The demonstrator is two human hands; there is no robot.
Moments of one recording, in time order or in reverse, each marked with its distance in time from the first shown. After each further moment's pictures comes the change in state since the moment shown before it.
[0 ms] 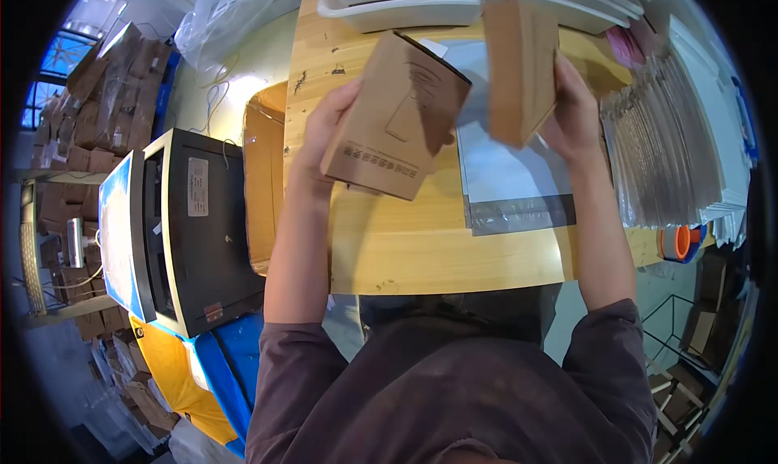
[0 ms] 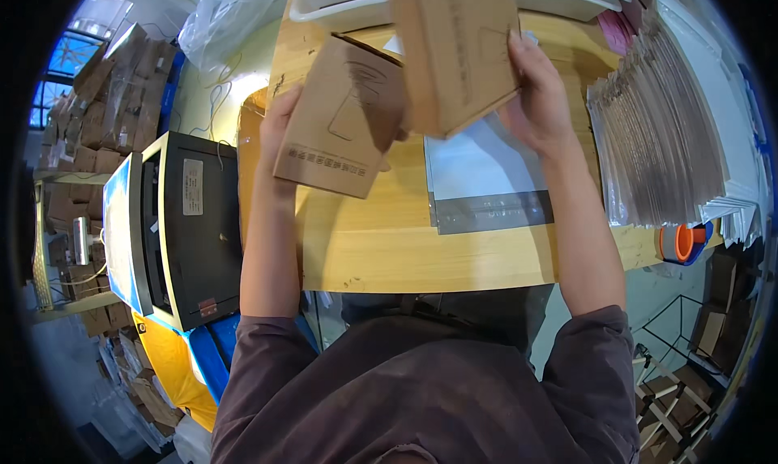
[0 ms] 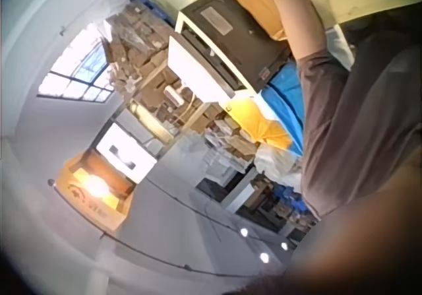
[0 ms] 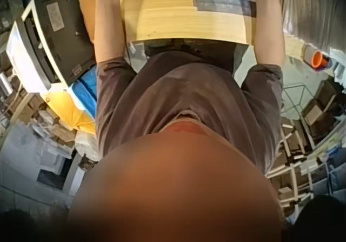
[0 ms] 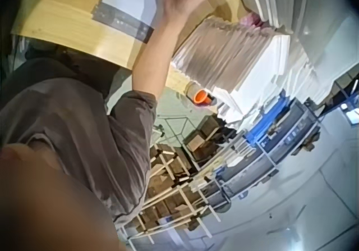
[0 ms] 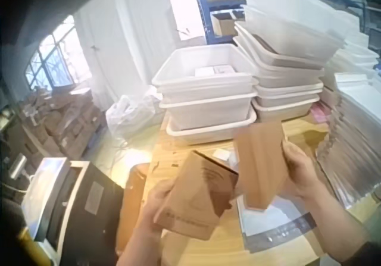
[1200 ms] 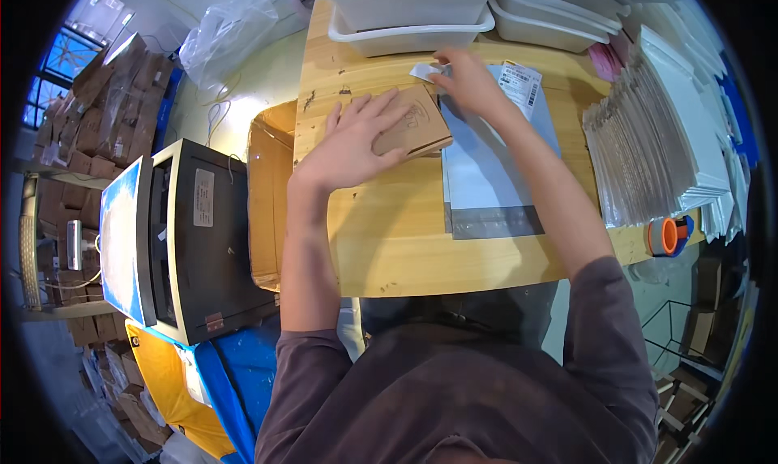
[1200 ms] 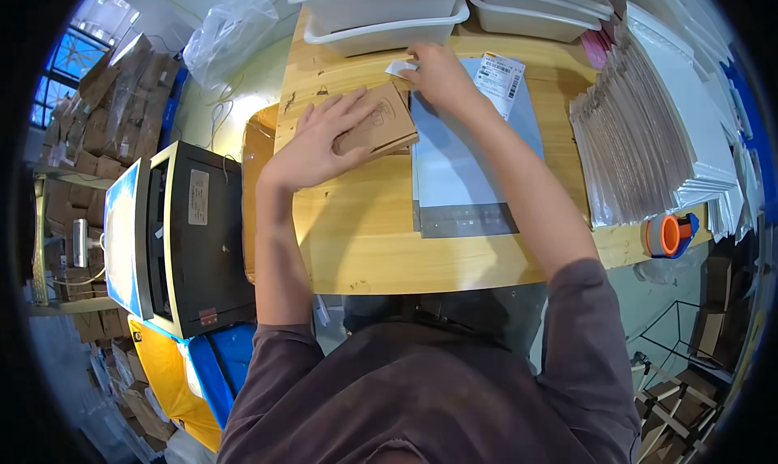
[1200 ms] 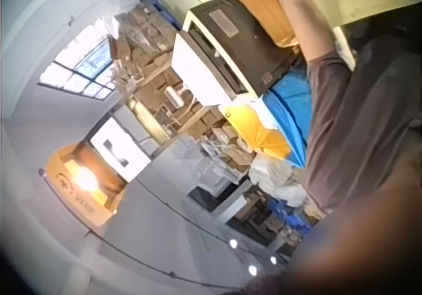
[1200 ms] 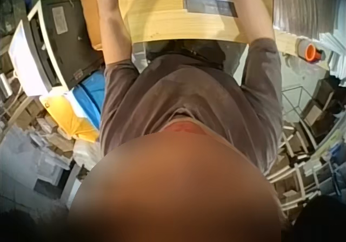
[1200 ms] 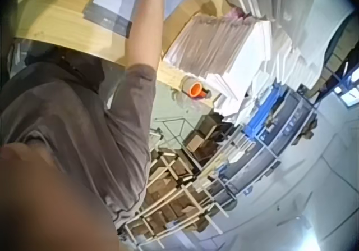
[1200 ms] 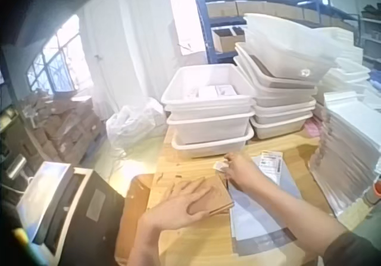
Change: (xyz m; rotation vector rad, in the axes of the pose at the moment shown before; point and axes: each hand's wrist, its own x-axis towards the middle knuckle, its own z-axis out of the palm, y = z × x) left_hand -0.007 0.005 0.005 1.502 -0.080 0.614; right_hand 0.097 0.071 -0.003 -1.898 0.284 -0.194
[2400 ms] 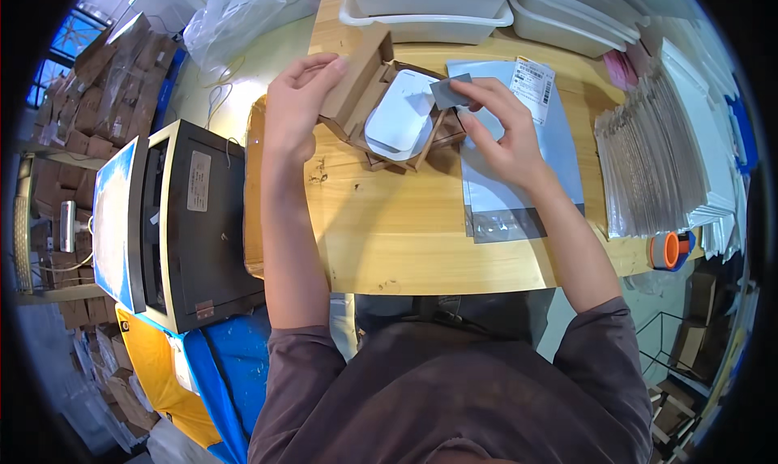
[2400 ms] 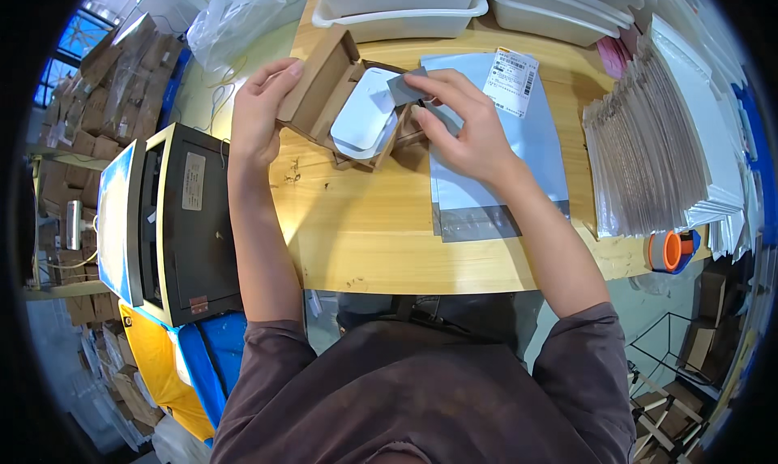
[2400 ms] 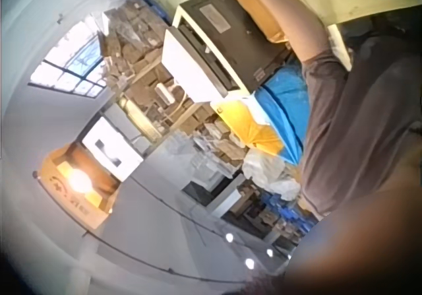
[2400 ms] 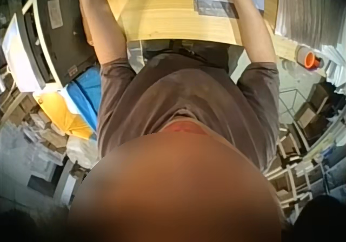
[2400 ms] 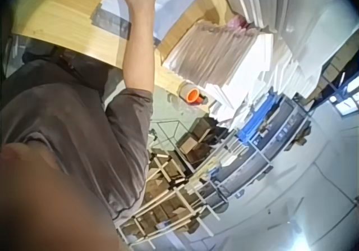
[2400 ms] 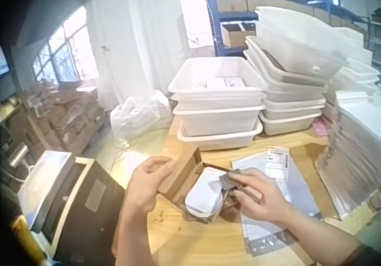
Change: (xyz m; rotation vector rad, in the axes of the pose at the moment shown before) left_hand 0.002 -0.017 -0.036 -1.205 0.542 -0.577; right_hand -0.077 -0.063 -0.046 0.465 0.045 -0.237
